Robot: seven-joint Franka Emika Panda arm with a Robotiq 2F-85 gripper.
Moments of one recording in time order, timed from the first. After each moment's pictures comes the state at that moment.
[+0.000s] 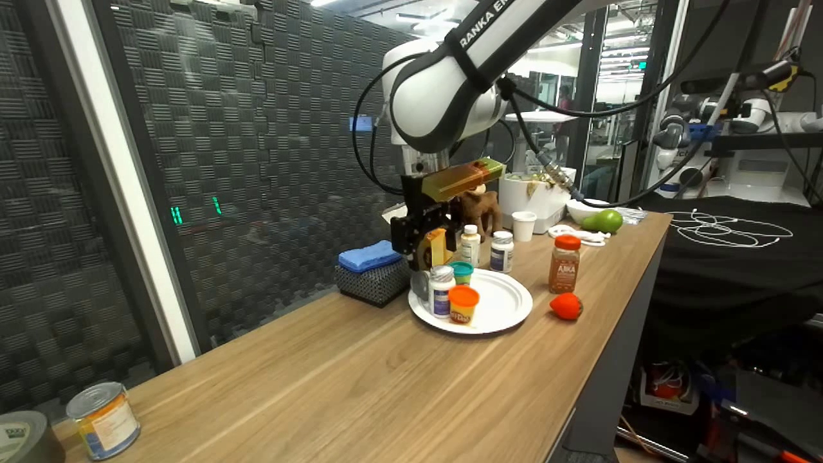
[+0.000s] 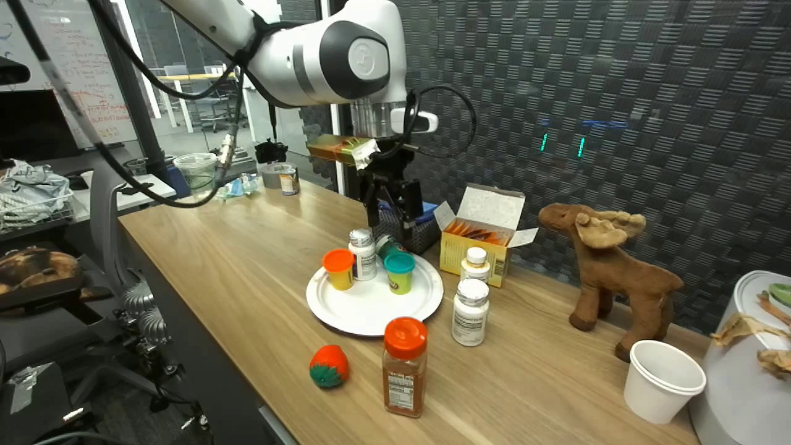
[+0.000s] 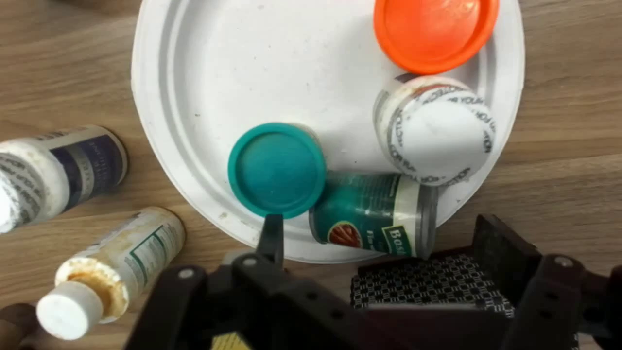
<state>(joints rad) 0.09 0.49 -0.05 -1.73 -0.14 2.18 0.26</state>
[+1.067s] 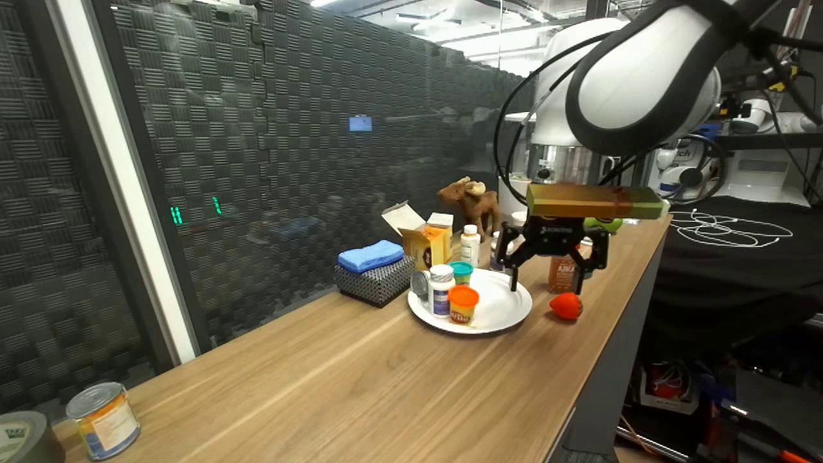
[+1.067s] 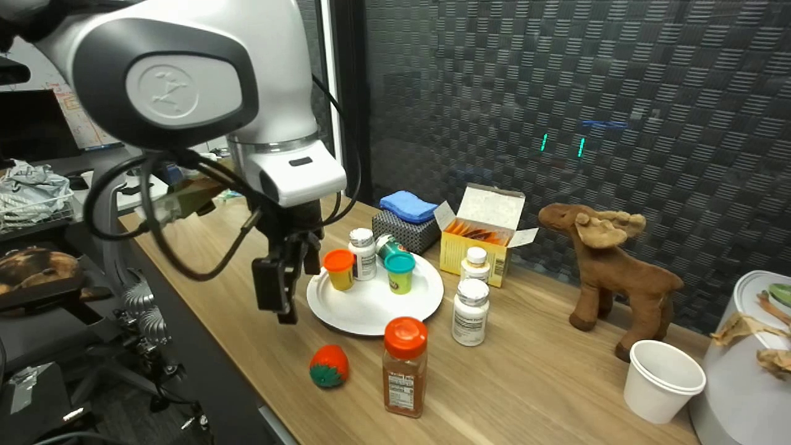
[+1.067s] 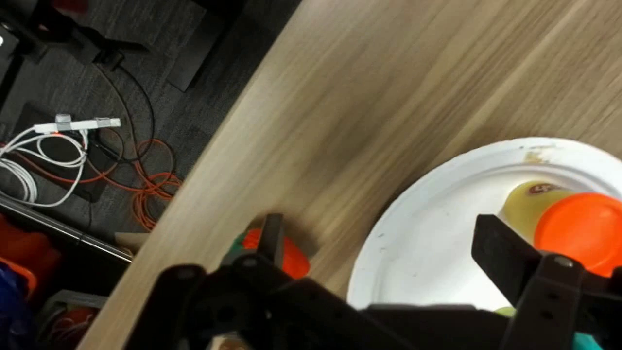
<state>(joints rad) 0.01 -0.03 -0.06 -2.52 0.01 2.52 0.84</state>
